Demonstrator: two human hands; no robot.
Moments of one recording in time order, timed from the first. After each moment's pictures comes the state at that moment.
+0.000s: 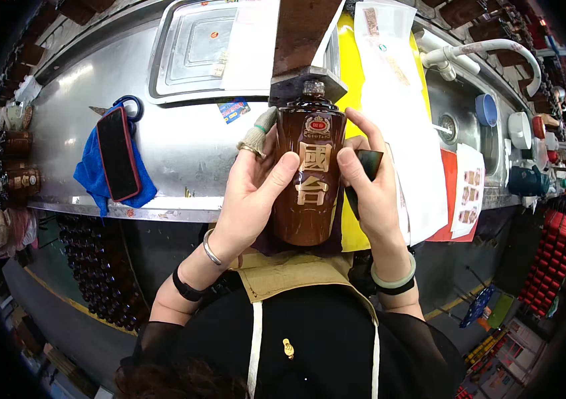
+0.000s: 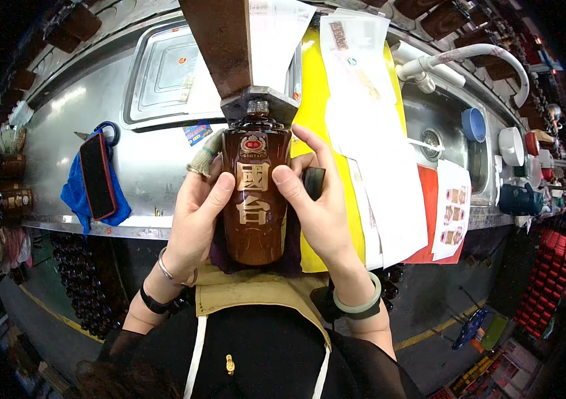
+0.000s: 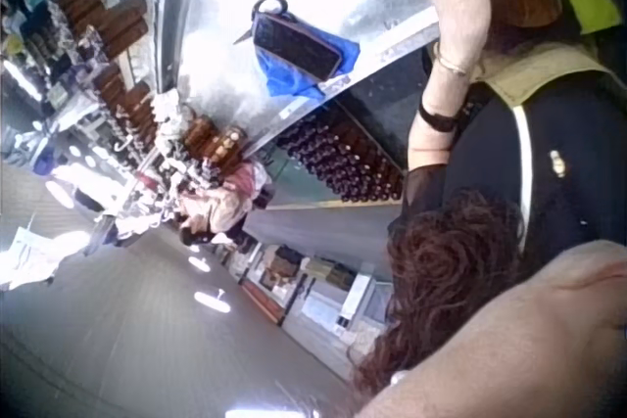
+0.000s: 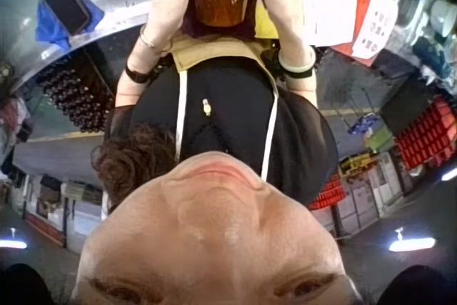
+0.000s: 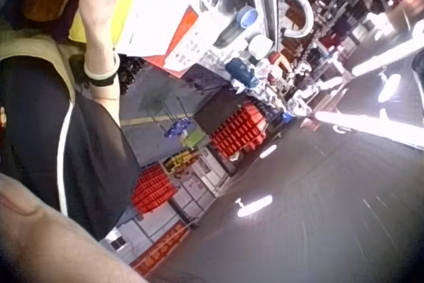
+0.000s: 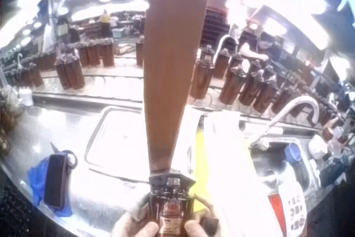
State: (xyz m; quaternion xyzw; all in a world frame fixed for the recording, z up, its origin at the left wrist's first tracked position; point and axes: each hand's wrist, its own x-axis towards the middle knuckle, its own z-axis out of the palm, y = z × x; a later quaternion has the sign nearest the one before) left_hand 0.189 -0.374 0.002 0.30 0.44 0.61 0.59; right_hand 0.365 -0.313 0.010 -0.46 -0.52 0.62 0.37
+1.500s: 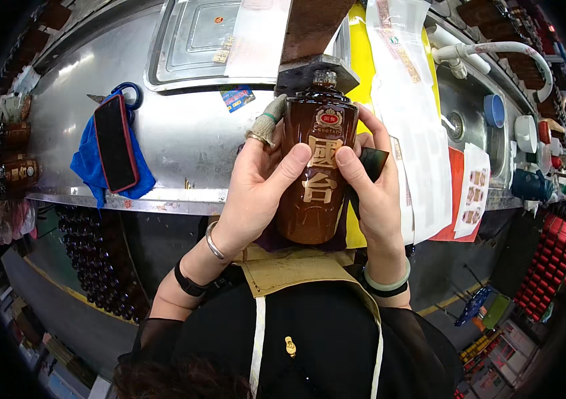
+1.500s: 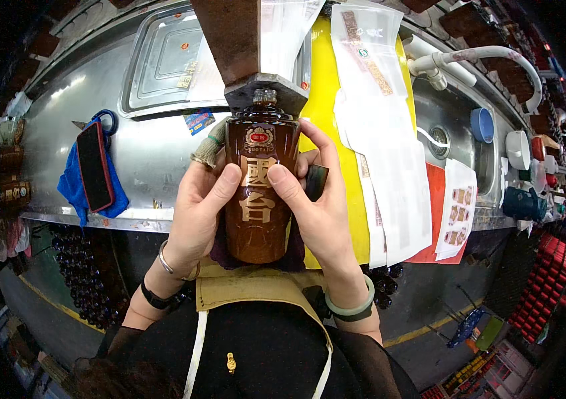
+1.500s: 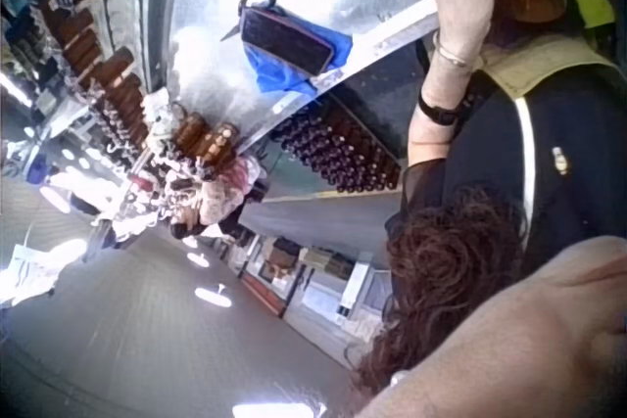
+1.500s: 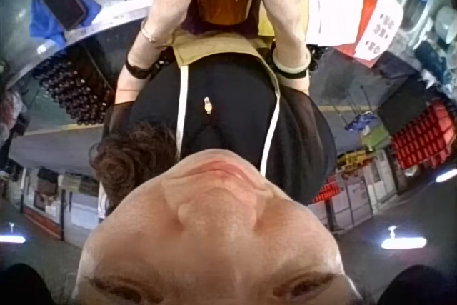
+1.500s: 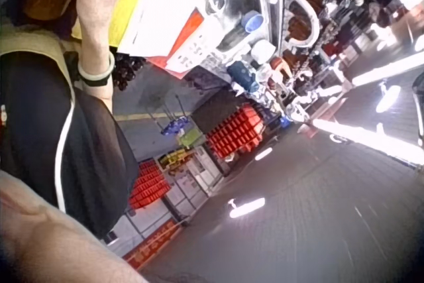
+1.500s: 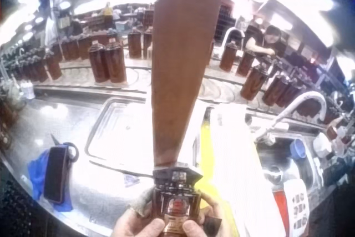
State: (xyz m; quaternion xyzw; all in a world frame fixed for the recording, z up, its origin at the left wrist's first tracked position) left_hand 0.195 -0.372 -0.002 0.27 0.45 0.62 0.59; right_hand 0.357 -0.317 0.003 -0.46 -0.51 0.62 0.38
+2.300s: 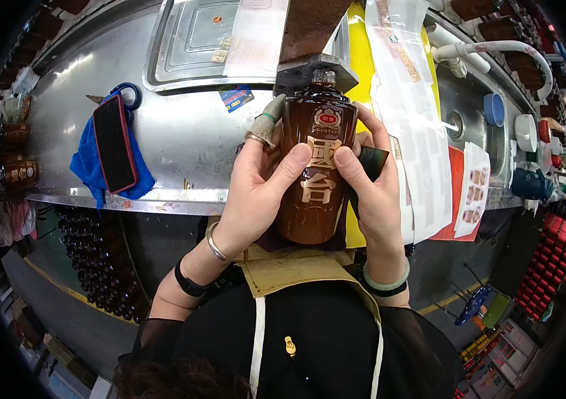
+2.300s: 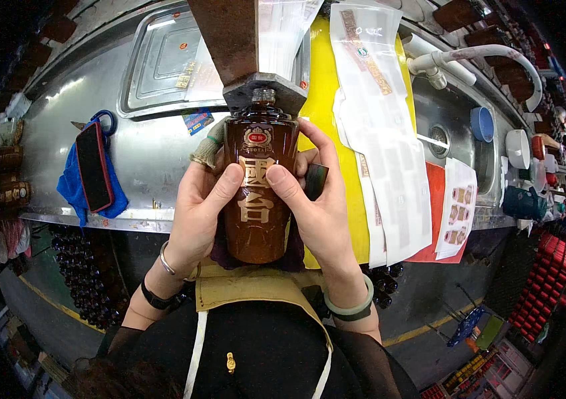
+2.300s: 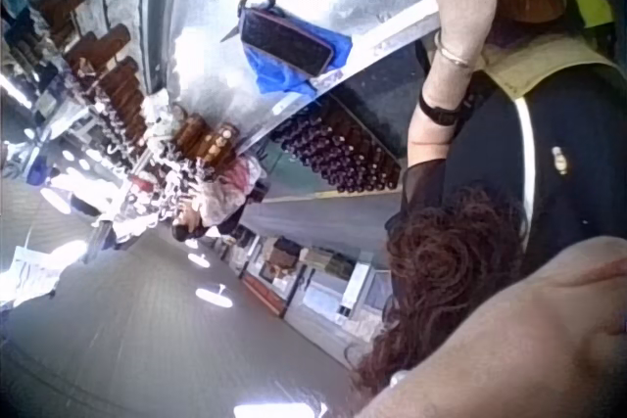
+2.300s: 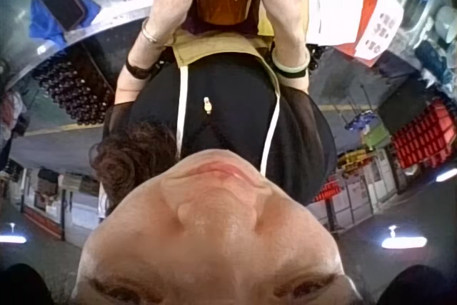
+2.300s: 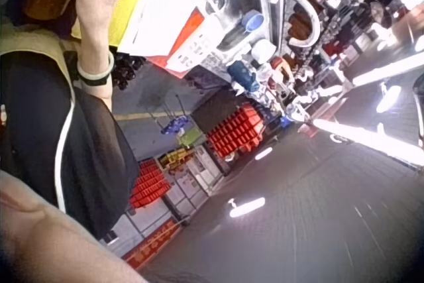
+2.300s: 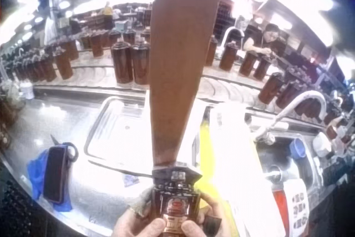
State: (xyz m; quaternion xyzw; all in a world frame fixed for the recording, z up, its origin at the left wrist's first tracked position) left_hand 0.192 -0.371 -0.003 0.29 0.45 0.60 0.59; right_hand 0.354 -0.318 0.006 -0.46 -0.49 0.64 0.38
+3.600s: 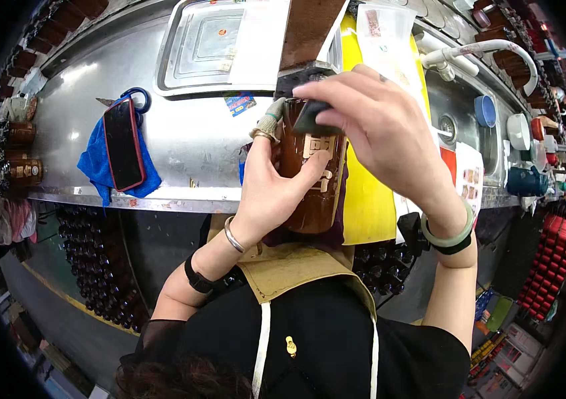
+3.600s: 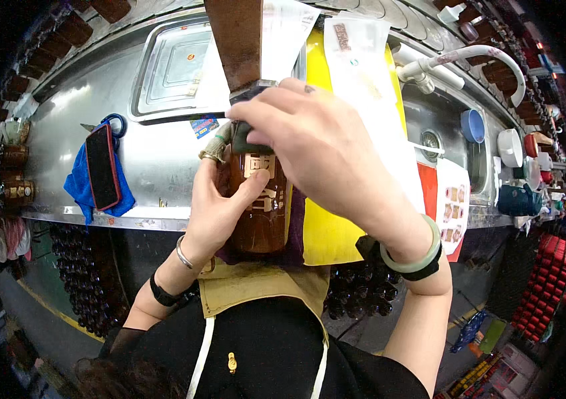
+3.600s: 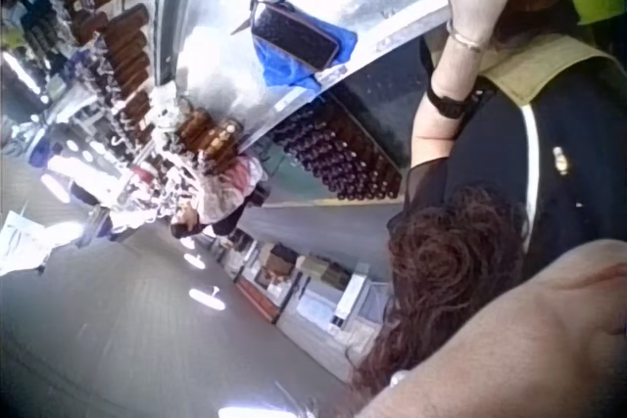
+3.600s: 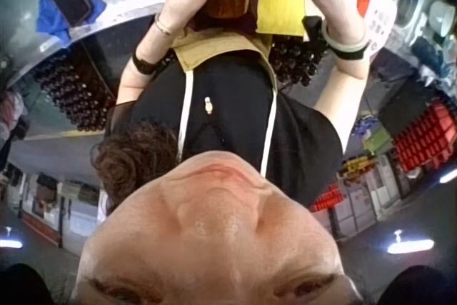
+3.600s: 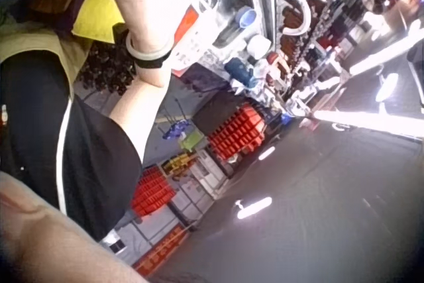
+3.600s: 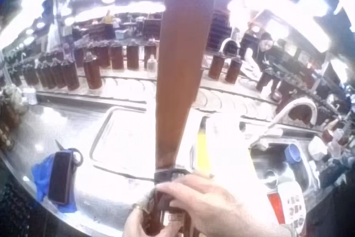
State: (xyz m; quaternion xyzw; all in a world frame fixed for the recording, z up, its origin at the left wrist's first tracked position) left_hand 0.203 -0.370 0.001 0.35 0.53 0.56 0.53; right_hand 0.342 -0.249 0.083 -0.20 -0.93 0.16 0.25
